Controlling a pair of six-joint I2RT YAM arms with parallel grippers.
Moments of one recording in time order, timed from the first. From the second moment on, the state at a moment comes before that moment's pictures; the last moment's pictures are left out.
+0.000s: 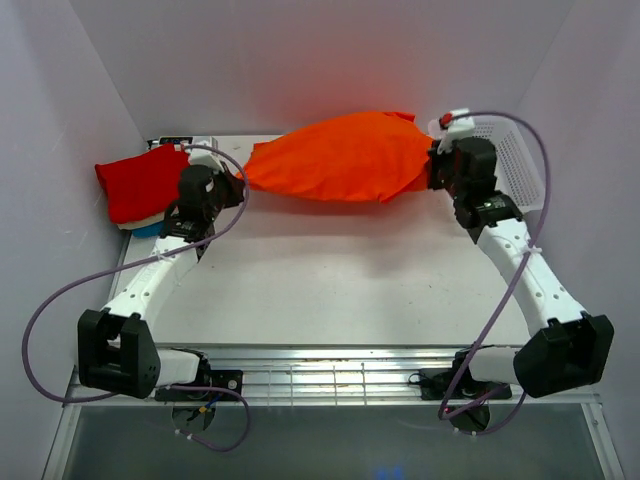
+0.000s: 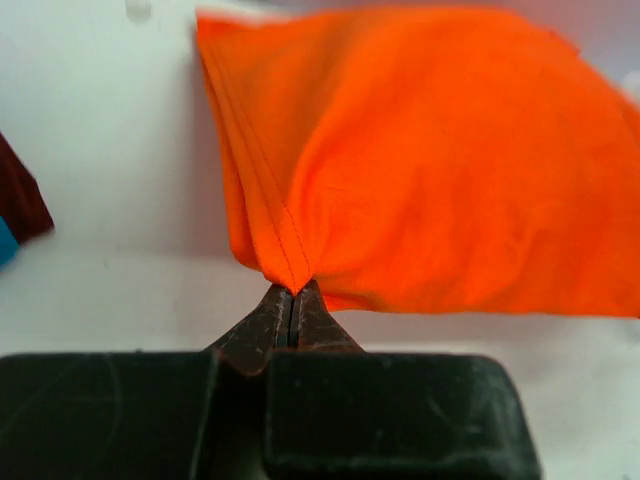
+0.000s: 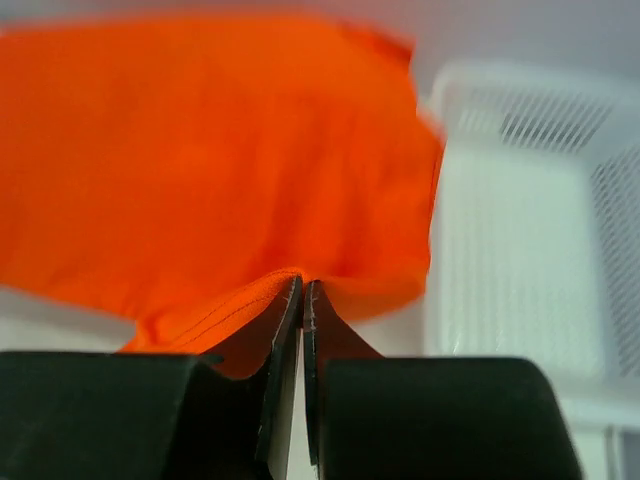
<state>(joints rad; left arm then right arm) -0.21 1.27 1.02 0.05 -0.01 -0.38 0.26 1.27 1.28 -0.20 0.06 -0.03</state>
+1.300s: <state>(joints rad) -0.32 1.25 0.62 -0.32 -0.26 -0.65 0.59 0.85 0.77 -0.91 0.14 0.45</state>
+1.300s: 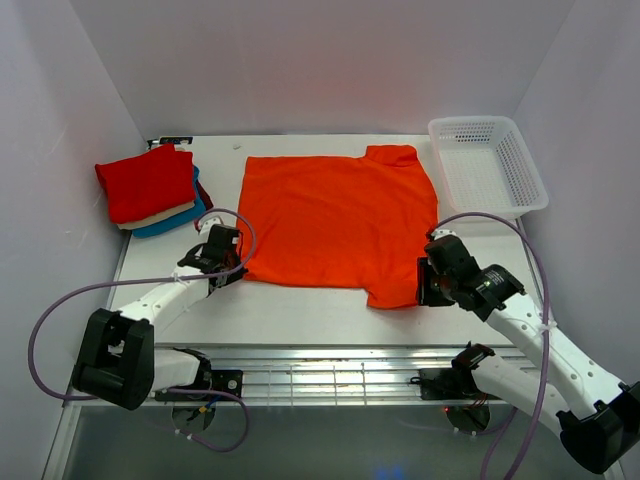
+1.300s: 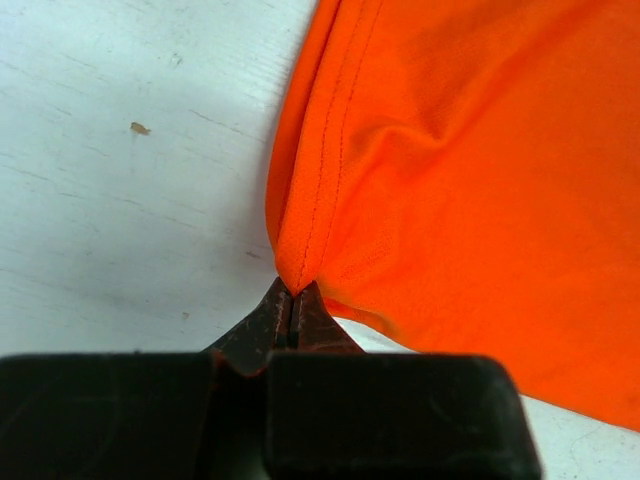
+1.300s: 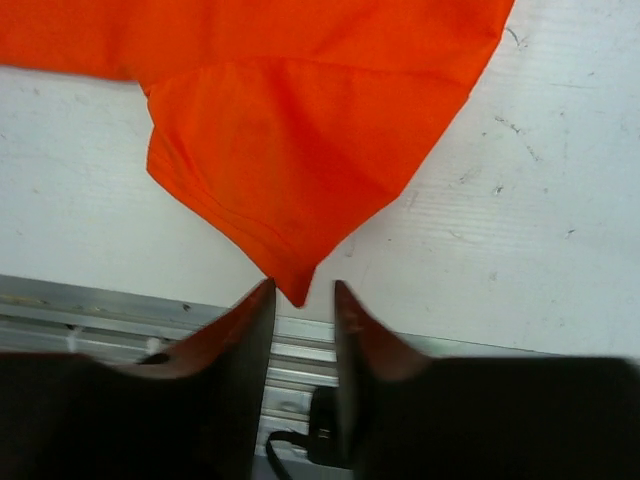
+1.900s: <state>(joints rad) -0.35 1.14 0.72 -0.20 -0.39 -0.65 0.60 1.11 0.93 -0.56 0.22 0.33</state>
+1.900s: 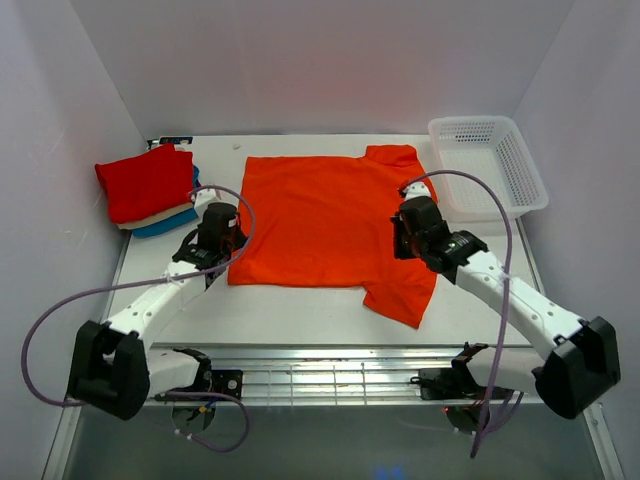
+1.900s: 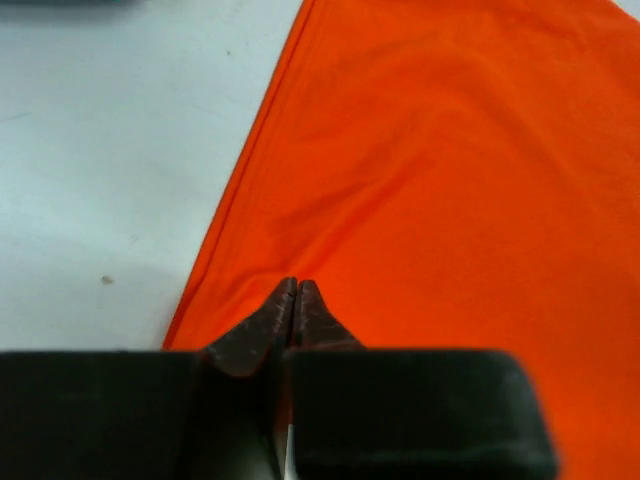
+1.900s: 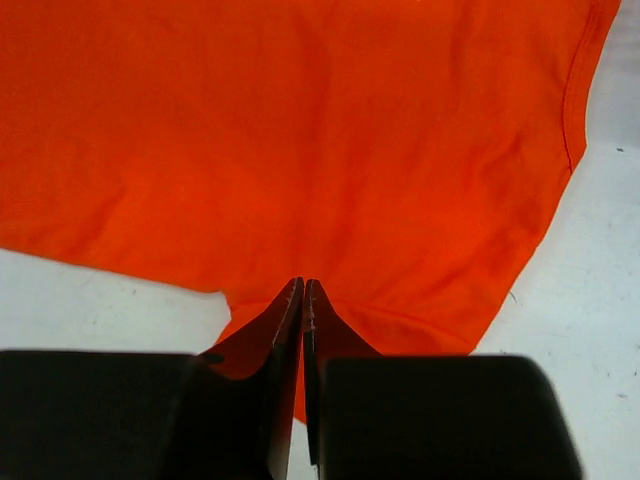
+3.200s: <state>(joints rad) -0.39 1.26 0.54 -0.17 -0.32 -0.71 0.82 1.31 0.59 -0.28 0.25 0.55</state>
